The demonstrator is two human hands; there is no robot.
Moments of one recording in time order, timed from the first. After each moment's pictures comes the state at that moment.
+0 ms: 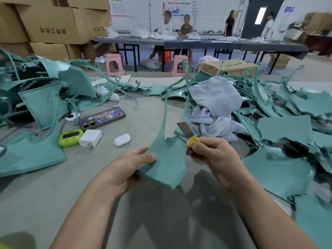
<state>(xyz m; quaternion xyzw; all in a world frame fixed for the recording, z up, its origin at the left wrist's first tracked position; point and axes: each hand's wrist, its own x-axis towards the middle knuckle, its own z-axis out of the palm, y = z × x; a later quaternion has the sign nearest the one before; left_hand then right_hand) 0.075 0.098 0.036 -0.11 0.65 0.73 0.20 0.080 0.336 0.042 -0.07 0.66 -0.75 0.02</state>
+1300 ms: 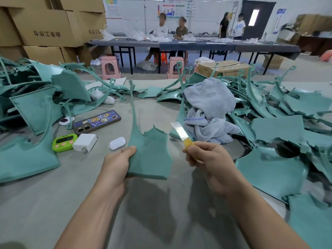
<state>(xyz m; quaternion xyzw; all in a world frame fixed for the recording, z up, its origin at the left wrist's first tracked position) 0.061 0.104 0.025 -0.22 0.59 0.78 0.00 0.081 0.335 0.034 0.00 0.65 -0.76 0.01</state>
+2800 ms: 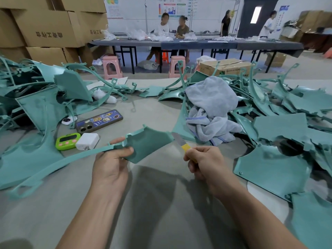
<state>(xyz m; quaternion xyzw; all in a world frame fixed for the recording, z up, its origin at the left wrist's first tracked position) 0.059 0.097 0.030 -0.12 0.43 0.89 -0.12 0.080 0.317 0.028 0.10 0.74 -0.66 0.01</state>
